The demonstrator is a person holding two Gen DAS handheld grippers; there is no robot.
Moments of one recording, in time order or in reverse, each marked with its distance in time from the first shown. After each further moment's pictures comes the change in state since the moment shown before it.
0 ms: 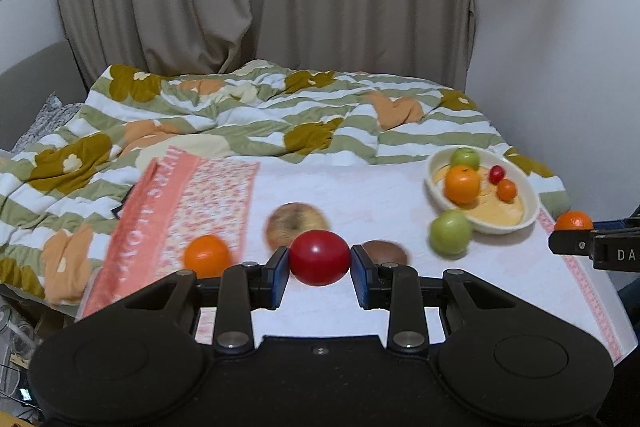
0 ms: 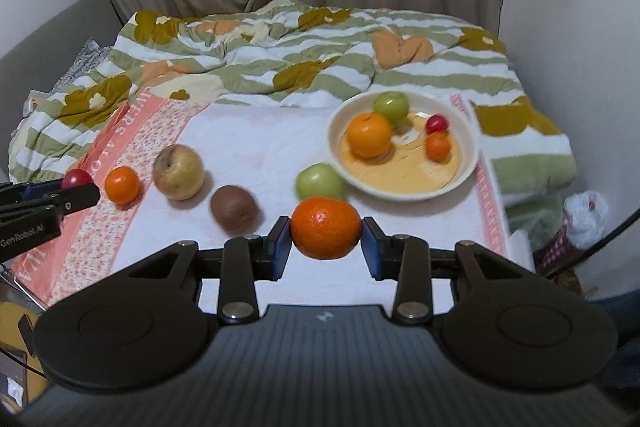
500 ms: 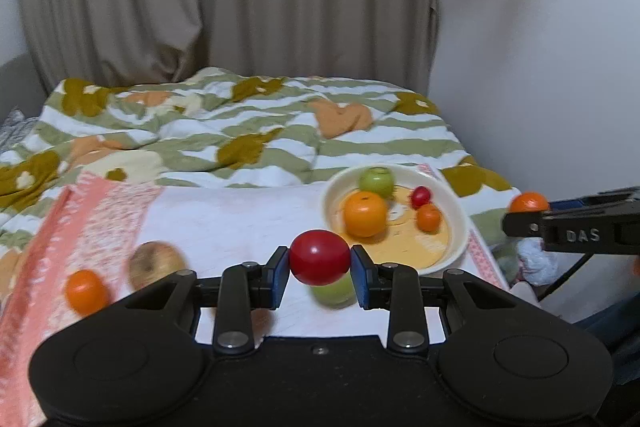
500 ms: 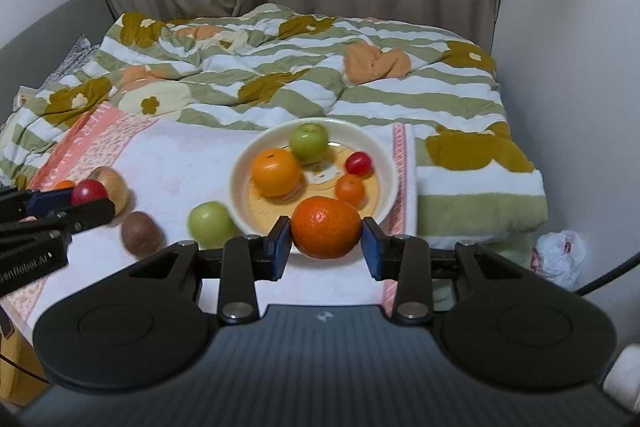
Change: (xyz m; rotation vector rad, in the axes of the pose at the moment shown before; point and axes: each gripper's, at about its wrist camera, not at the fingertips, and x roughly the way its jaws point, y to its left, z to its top) left arm 0.045 -0.127 0.037 0.022 0.001 -0.069; right arm 0.028 -0.114 0.046 -0.053 -0.002 0.003
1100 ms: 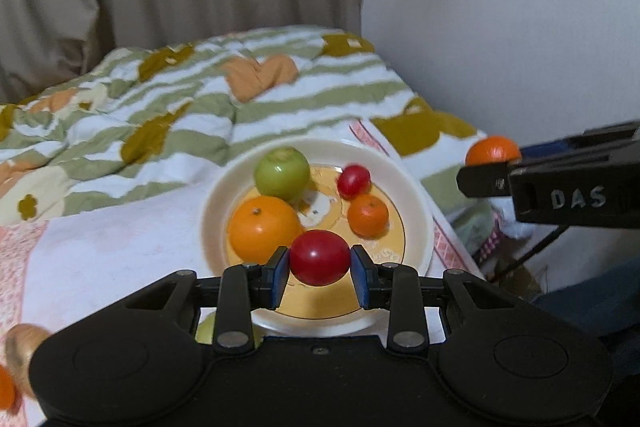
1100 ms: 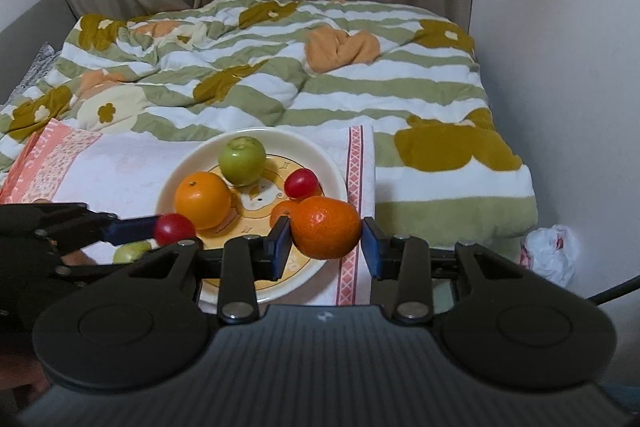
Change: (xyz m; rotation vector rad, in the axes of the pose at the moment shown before) left arm 0.136 -0.070 0.027 0.185 0.174 -0.143; right arm 0.069 -0.049 0.032 0.064 0.062 -0.052
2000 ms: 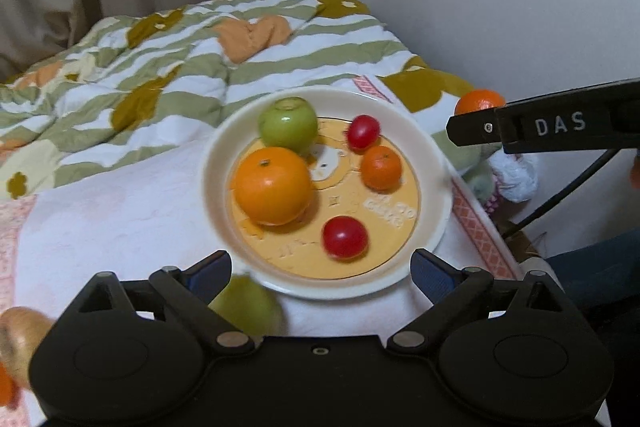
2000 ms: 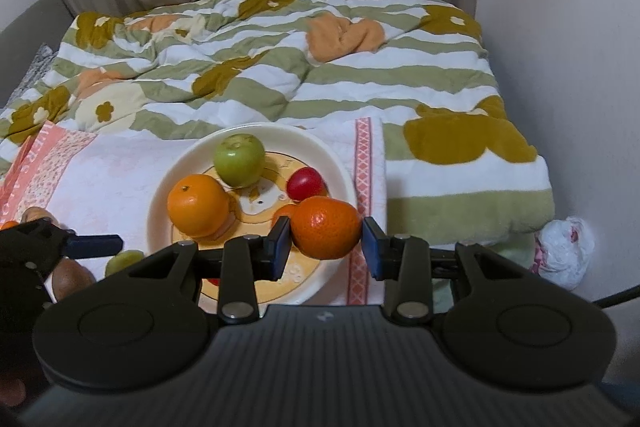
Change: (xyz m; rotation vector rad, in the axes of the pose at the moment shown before) left arm 0.008 0.017 -0.012 0.004 0.096 -0.010; right arm 0.026 0.001 0.006 0.014 0.026 0.025
